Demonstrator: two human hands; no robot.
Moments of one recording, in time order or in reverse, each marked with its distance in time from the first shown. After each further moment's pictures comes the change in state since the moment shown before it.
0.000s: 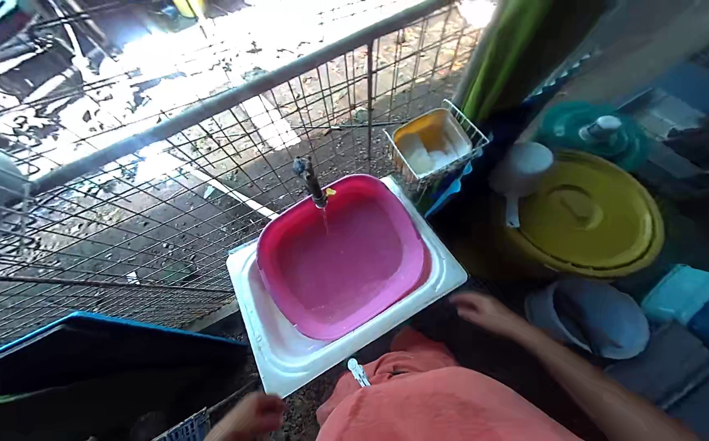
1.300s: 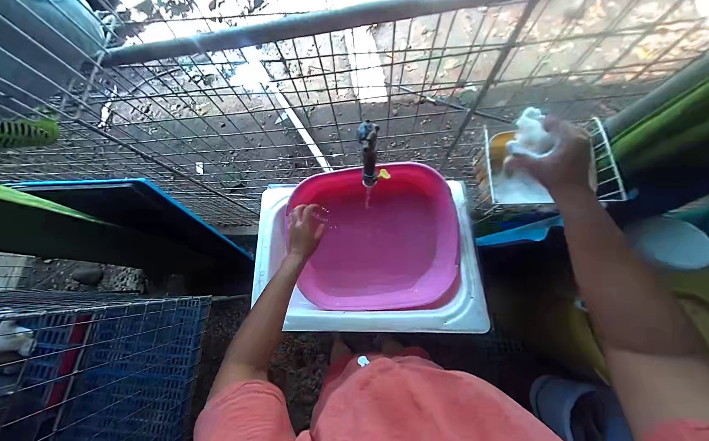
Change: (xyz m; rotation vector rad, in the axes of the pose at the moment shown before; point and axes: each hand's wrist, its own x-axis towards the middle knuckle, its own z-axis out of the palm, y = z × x) left_hand 0.203 0.113 -0.093 0.171 1.233 0.092; right_hand 0.258 -0.141 -0.224 -0.220 0.599 -0.476
